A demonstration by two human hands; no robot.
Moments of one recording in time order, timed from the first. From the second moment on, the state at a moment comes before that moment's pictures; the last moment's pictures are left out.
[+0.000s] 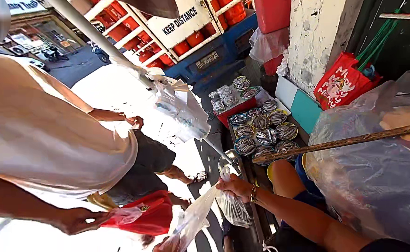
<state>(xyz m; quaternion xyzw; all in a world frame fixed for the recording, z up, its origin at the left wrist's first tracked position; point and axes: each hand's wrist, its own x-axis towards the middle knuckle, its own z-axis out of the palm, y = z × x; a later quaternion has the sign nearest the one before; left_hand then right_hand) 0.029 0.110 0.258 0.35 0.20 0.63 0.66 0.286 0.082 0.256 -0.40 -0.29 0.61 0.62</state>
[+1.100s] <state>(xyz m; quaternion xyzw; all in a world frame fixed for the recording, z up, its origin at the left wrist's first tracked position) 0.016 0.109 0.226 0.79 0.49 0.31 0.19 0.320 0.096 0.242 -0.52 -0.51 0.54 0.43</state>
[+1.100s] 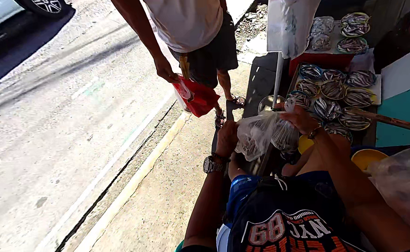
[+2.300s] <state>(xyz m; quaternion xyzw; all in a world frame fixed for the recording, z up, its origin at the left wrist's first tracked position) 0.018 0.097 0.199 0.70 0.51 0.28 0.41 0.221 0.105 0.226 -0.25 -0.83 0.45 0.21</state>
